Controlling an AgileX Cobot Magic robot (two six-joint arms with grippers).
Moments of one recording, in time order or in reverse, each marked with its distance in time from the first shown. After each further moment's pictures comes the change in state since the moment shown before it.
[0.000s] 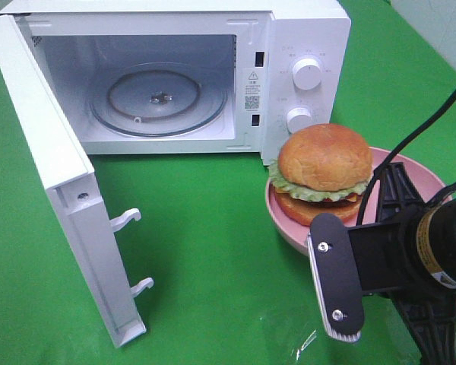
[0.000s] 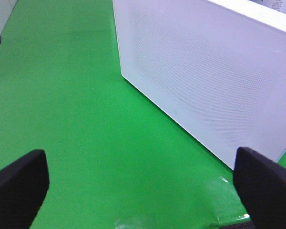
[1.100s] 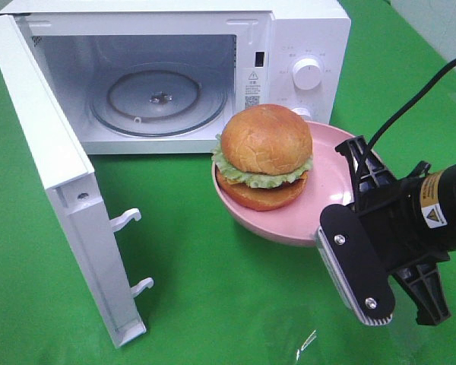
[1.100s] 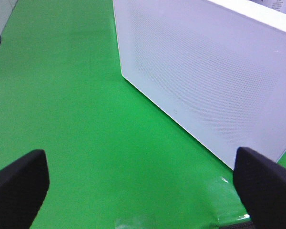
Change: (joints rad) left arm 0.000 0.000 0.000 0.000 0.000 0.000; right arm -0.272 0.000 0.007 0.459 -0.349 -0.944
